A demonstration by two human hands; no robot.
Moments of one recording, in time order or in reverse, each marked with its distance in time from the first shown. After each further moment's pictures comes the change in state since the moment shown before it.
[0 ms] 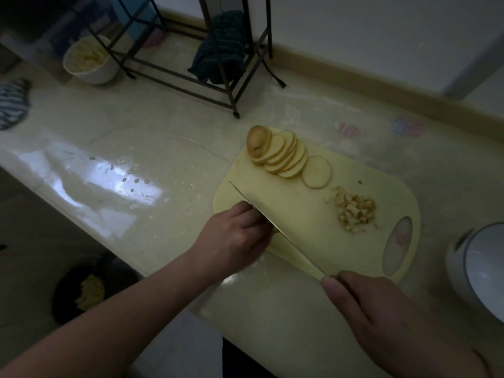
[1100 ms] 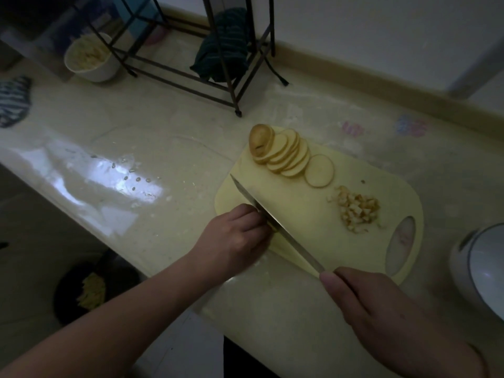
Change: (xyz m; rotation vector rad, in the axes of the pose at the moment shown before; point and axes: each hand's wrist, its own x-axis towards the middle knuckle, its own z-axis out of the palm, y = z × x) left_hand -0.008 0.000 0.003 -0.011 -0.005 -0.019; right_hand 0.005 -0.007 -0.002 0.085 -0.032 -0.032
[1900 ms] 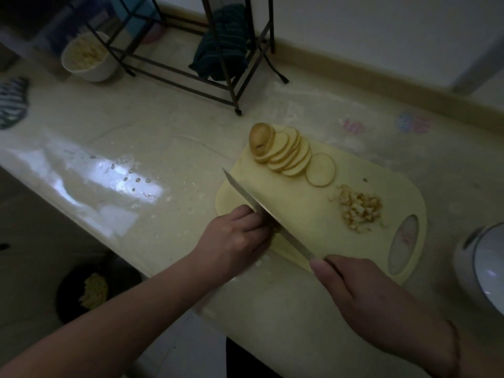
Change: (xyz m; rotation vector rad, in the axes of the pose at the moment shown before) left_hand 0.000 -0.002 -0.002 -0.002 -0.026 0.008; right_hand 0.019 -0.007 0.004 -0.048 -0.010 0.005
